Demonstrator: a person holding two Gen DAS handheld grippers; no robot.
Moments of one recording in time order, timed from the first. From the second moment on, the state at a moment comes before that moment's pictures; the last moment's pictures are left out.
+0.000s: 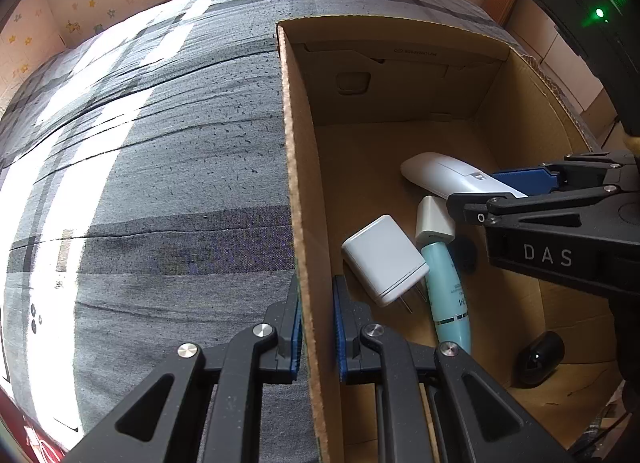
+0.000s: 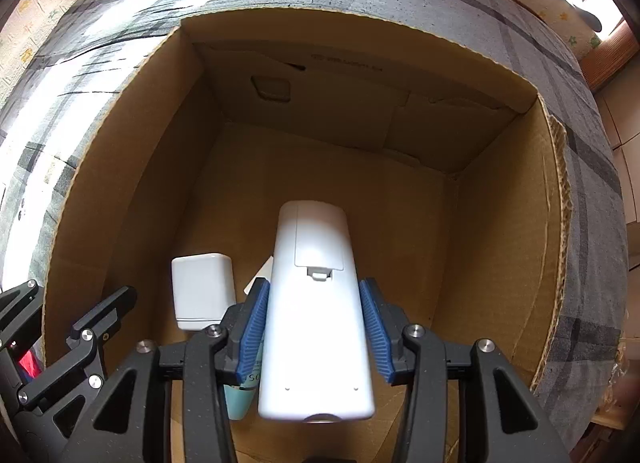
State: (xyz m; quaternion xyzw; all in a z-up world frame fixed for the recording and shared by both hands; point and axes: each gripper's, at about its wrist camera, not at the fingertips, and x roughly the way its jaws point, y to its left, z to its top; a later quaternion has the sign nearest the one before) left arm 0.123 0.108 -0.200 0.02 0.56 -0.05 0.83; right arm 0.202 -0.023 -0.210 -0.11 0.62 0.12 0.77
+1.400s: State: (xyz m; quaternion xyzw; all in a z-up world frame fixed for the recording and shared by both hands) left arm 0.123 0.098 -0.206 0.03 0.56 -0.04 0.83; right arm 0.179 -0.080 -0.115 -0.09 0.55 0.10 0.82
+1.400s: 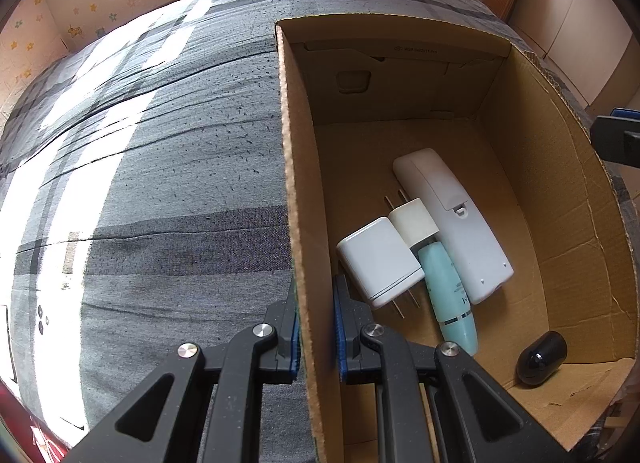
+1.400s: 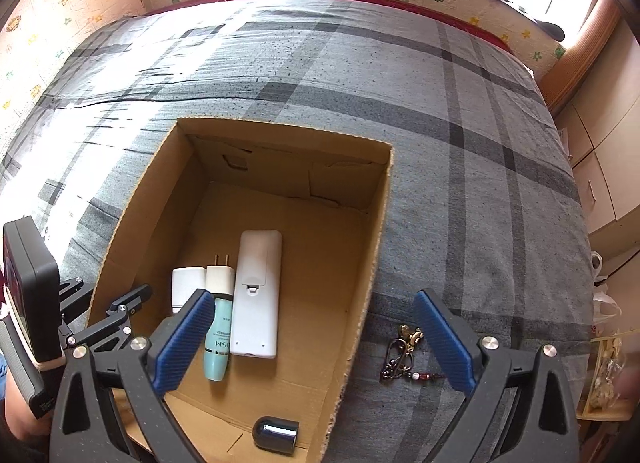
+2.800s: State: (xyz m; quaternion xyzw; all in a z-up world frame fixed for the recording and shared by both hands) left arm 0.121 0.089 -0.205 0.04 0.56 -0.04 0.83; right arm 0.155 -0.218 -0.216 -0.03 0.58 0.03 0.81
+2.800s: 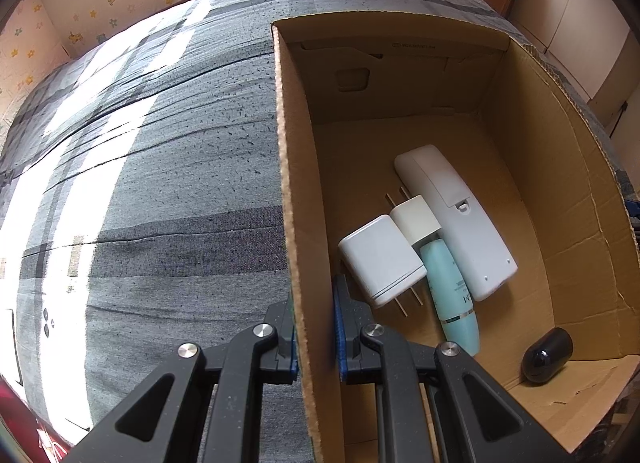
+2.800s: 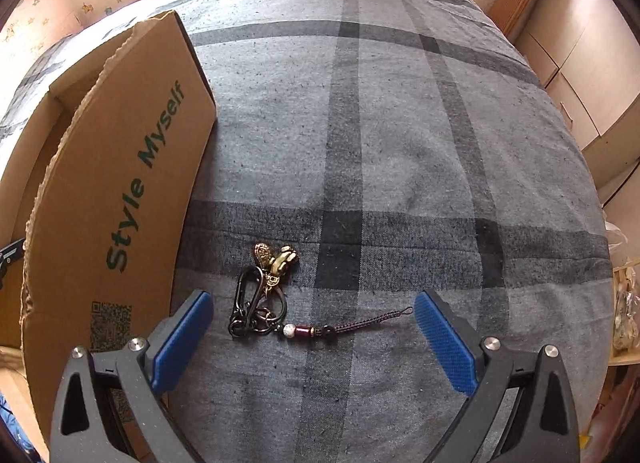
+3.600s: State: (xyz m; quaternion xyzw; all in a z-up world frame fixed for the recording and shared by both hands) left arm 0.123 0.086 -0.207 0.05 0.56 -0.03 0.83; right arm 0.169 -0.191 -0.263 -0.06 0.60 0.06 0.80
